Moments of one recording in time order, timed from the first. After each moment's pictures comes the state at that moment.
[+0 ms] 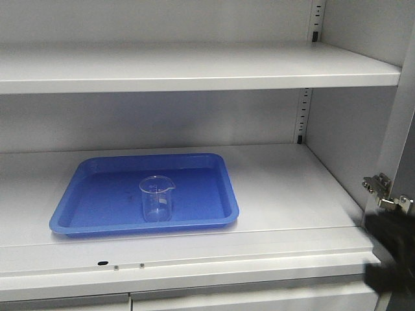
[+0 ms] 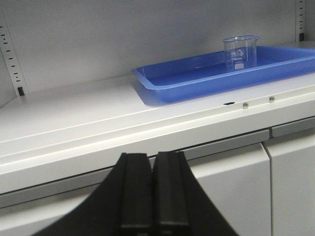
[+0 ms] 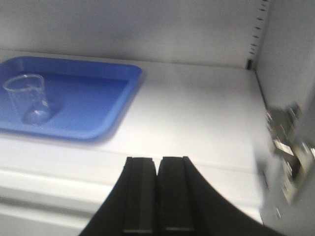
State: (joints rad) left arm -0.13 -0.01 0.03 0.05 0.00 0.09; right arm 0.28 0.83 -0.63 0.05 0.11 -0.09
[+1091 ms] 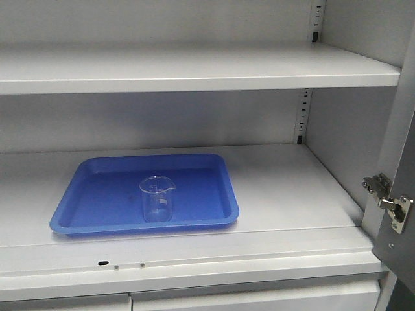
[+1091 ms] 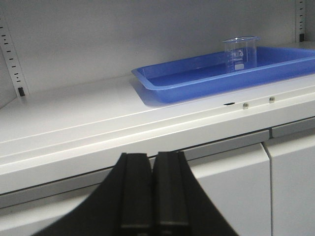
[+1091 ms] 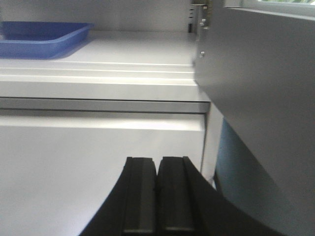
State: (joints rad) left arm -0.13 -0.01 0.03 0.05 0.00 0.09; right arm 0.10 -0.01 0.03 0.02 0.17 -0.09
